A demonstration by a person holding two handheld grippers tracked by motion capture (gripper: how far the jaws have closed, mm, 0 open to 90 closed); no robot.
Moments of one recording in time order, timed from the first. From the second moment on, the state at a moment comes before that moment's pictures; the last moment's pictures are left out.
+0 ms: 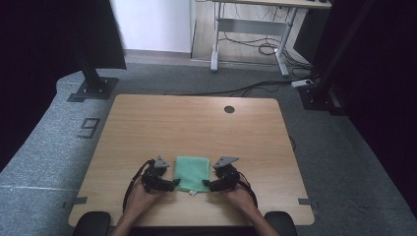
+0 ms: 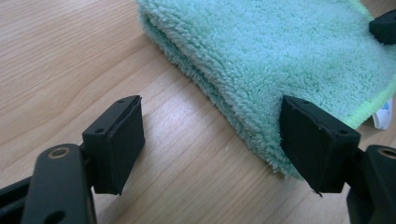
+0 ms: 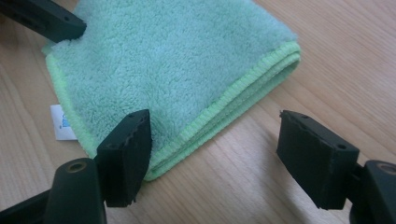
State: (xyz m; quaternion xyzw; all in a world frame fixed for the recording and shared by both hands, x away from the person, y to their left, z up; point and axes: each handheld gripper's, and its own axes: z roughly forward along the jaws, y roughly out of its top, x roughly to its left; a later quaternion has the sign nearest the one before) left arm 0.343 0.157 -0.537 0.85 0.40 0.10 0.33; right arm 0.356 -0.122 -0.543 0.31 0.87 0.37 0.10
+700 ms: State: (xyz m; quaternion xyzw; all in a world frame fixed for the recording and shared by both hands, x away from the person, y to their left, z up) left arm 0.331 0.153 -0.528 0.86 0.37 0.10 0.32; right arm 0.344 -0.122 -0.536 0.30 0.87 0.38 0.10
